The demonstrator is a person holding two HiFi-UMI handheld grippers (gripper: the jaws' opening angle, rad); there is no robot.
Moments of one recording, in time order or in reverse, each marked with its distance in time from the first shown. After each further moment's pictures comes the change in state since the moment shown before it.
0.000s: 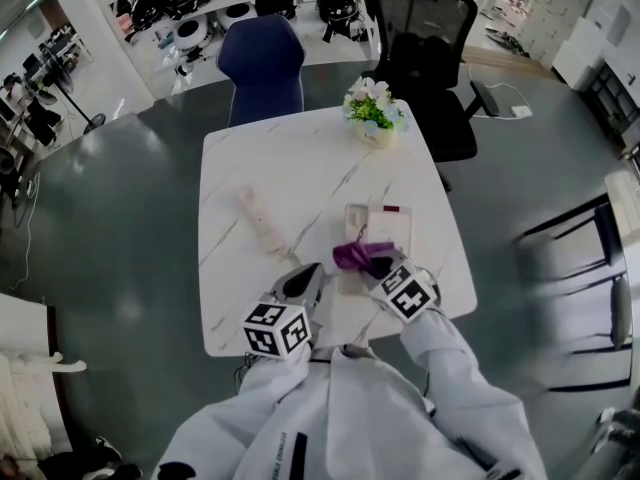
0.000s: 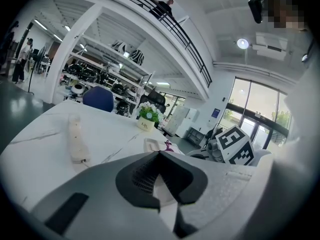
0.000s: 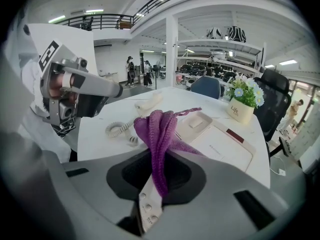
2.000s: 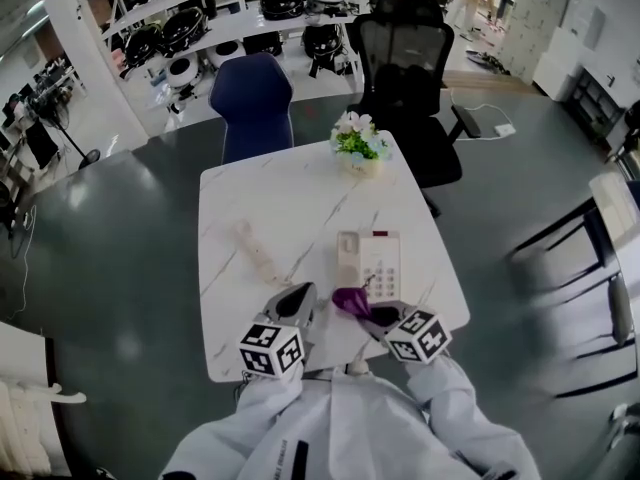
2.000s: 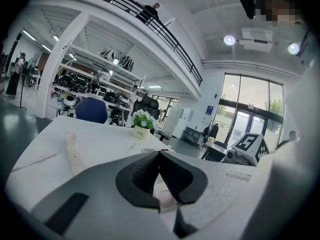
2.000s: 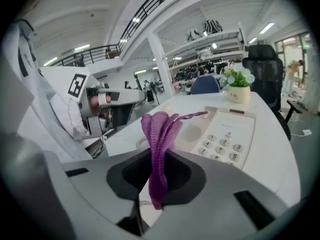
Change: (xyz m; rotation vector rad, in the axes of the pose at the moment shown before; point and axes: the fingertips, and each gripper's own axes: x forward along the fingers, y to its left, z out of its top) left arm -0.013 -0.009 0.029 0.117 -0.039 -0.039; right arm -0.052 0.052 -0.006 0.262 -0.202 0.145
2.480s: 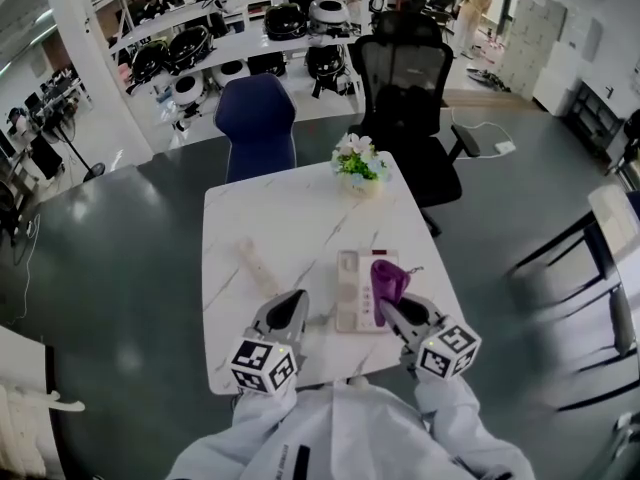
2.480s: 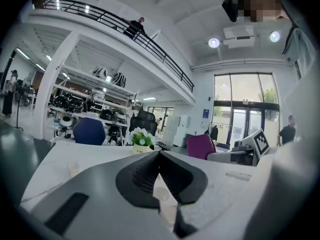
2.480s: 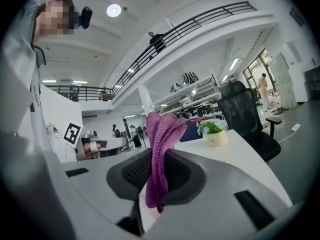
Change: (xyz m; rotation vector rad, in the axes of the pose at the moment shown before) left arm -0.023 -0.013 0.052 0.142 -0.138 0.001; right arm -0.089 -0.030 0.088 0.087 -0.569 -0.133
